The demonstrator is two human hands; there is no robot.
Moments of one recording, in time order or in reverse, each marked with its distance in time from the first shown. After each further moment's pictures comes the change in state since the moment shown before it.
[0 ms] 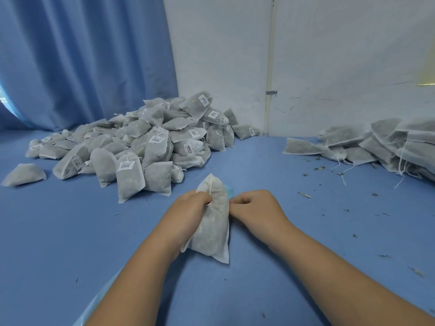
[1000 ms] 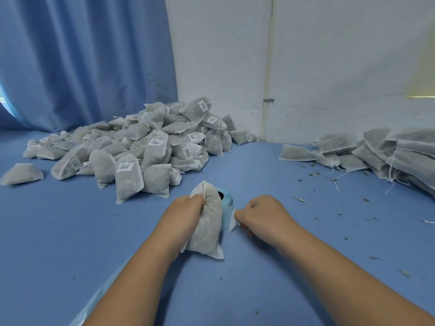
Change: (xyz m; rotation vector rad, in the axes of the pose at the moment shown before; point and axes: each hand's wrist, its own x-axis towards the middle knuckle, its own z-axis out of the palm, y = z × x) left_hand -0.001 0.001 0.002 0.104 0.103 -0.055; right_hand -0.008 -0.005 -0.016 -0.229 -0.012 0.127
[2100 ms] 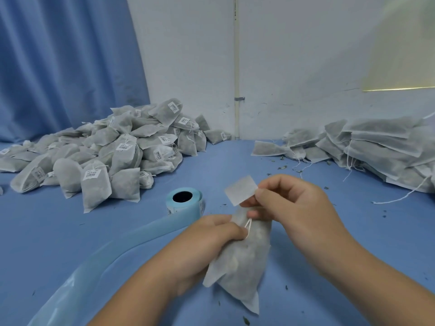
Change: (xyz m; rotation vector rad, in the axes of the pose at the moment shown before) left_hand -0.082 0.027 0.046 -0.227 -0.715 0.083; right_hand -0.088 0.012 -0.079 0.618 0.157 -0.324
